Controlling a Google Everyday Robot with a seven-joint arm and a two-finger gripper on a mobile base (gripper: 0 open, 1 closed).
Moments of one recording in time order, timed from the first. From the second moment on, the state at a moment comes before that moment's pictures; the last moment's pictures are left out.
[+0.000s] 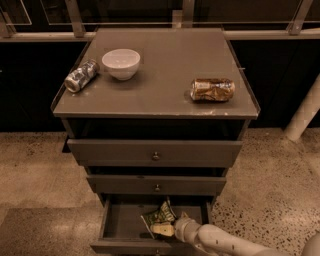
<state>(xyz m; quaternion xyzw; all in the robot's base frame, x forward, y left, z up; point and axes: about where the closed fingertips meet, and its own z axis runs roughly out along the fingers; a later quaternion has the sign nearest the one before) 0.522 -0.060 0.236 -0.14 0.88 0.27 0.37</state>
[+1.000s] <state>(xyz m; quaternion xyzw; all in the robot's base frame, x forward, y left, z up) 0.560 -0.047 0.173 -0.14 0.89 0.25 0.35</state>
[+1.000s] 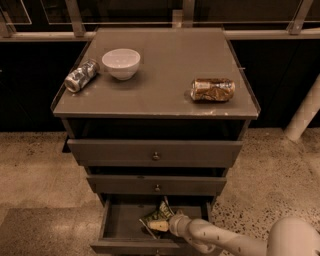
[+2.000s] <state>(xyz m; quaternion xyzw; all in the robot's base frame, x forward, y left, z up) 0.561 -0.047 0.172 -0.14 0.89 0.25 0.35</state>
